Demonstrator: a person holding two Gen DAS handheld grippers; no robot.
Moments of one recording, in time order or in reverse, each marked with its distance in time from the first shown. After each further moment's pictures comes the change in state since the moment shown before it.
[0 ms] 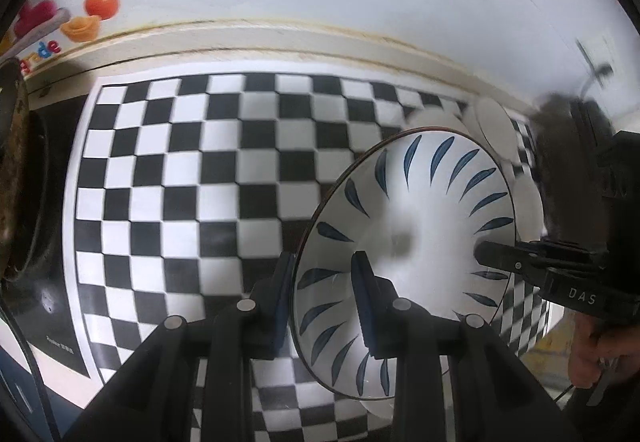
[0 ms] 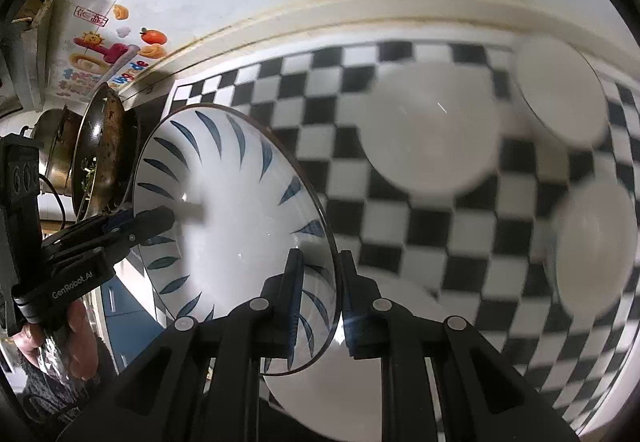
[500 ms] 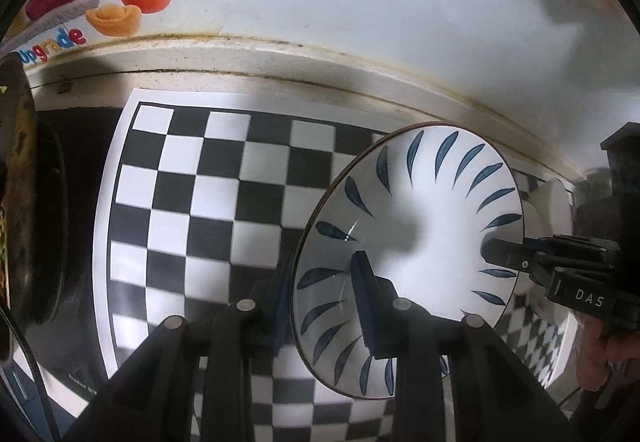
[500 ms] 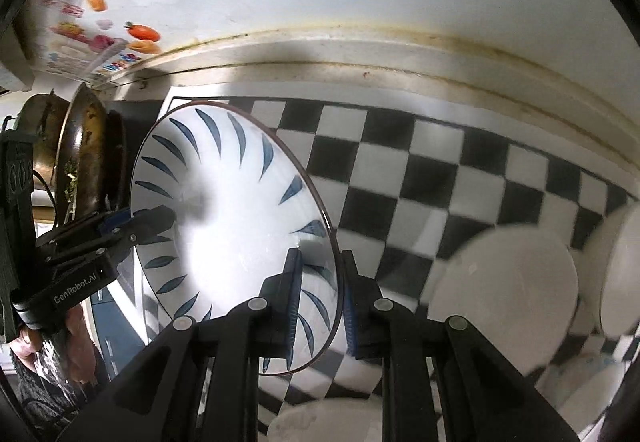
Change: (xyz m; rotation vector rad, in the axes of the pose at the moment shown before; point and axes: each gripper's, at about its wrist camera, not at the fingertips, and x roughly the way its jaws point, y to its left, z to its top) left arm 0.032 0.080 0.083 -0.145 -0.014 0.059; right arm 0.070 0.062 0.141 -0.146 0.080 -0.018
